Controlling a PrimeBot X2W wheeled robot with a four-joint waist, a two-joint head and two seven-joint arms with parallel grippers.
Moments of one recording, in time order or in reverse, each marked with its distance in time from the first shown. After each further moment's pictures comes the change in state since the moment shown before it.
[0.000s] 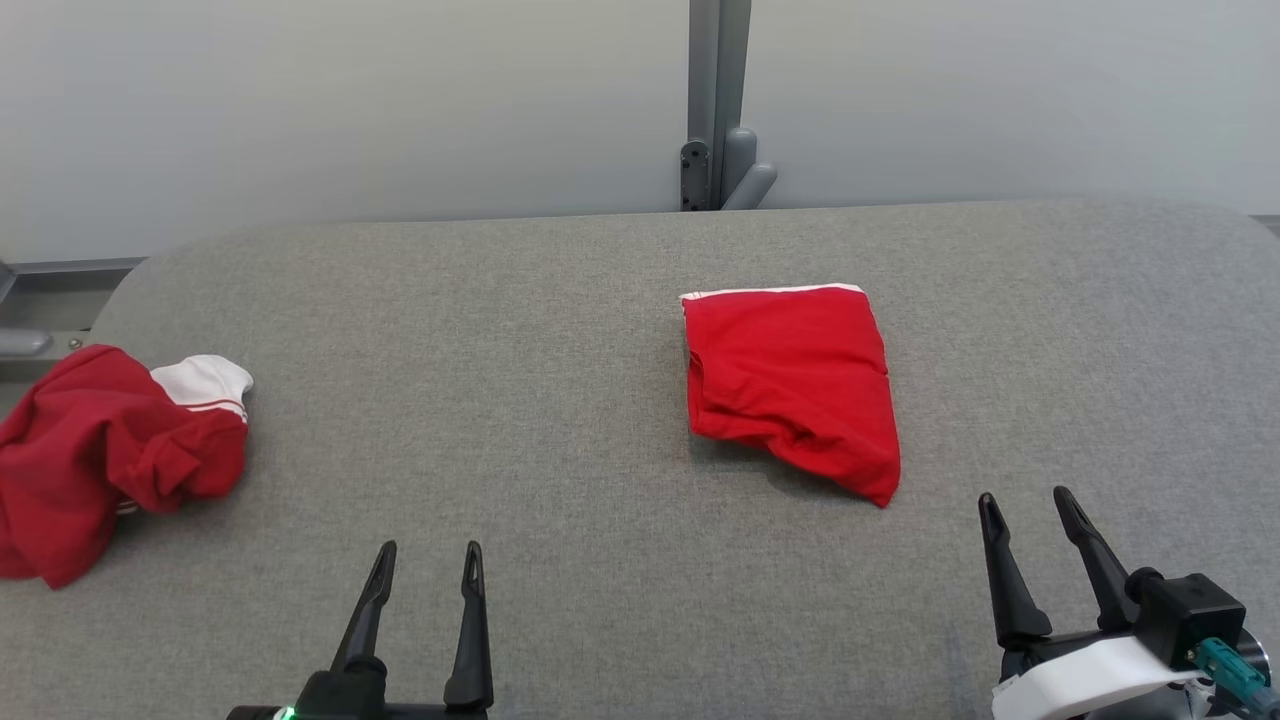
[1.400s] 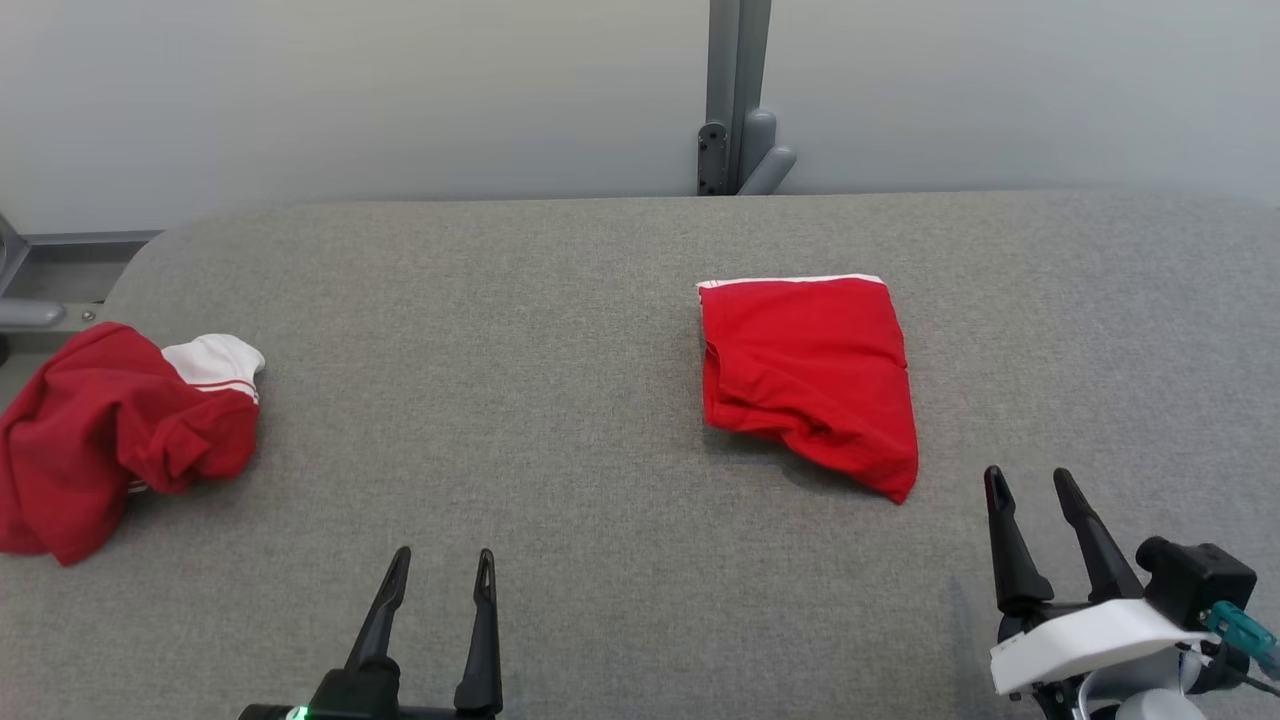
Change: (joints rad) left arm -0.005 0.000 -0.006 0.036 0.004 -0.019 0.000; right arm -0.071 0.001 0.005 0.082 0.156 0.000 0.000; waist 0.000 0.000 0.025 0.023
